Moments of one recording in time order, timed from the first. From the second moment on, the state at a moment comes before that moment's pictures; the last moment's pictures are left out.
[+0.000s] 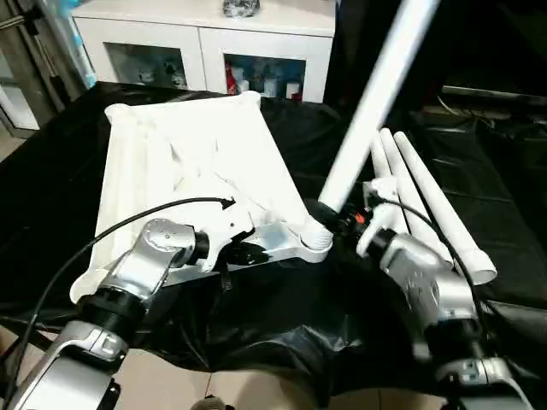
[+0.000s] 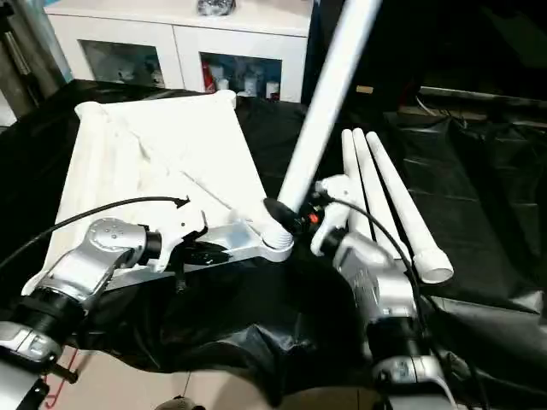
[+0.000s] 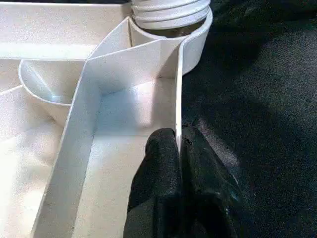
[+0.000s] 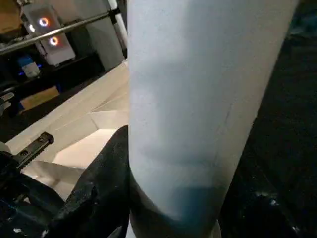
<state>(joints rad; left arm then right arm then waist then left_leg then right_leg) -0.58 0.39 -0.33 0.55 -0.02 0.17 -1.07 -0.40 -0.14 -0.04 0.45 0.38 0.19 0.68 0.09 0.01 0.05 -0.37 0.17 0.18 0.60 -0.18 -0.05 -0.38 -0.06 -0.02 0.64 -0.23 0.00</state>
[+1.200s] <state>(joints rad) -0.59 0.41 -0.31 0.58 0.00 0.13 -1.09 -0.54 -0.24 0.14 0.52 0.19 0.13 0.81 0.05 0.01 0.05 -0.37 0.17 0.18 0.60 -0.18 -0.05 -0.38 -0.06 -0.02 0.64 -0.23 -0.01</state>
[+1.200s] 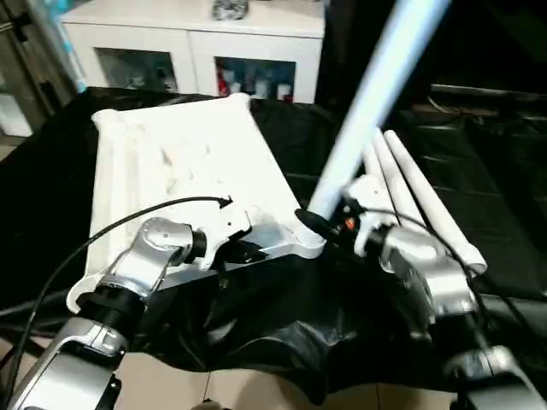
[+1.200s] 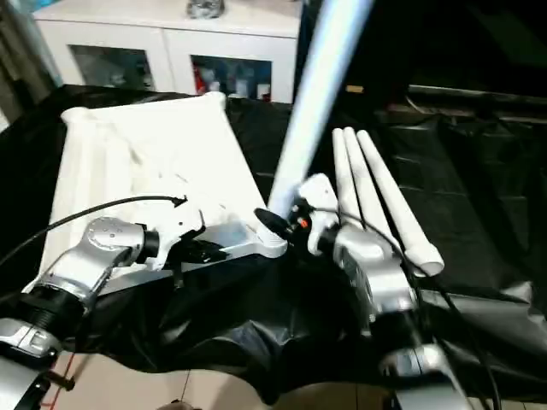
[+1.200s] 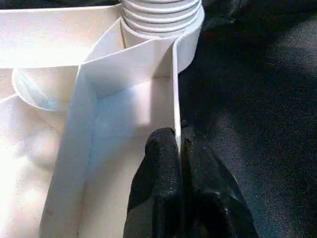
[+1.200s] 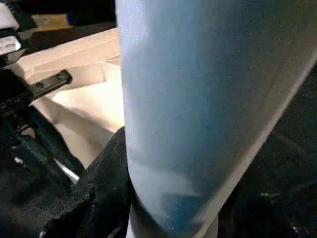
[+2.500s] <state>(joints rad) -0.59 0.40 -0.30 0.56 0.04 0.16 -1.07 -0.60 -0.18 0.10 0.72 0.18 -0.01 0.82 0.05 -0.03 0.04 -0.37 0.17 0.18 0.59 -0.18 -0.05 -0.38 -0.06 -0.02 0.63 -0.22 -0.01</state>
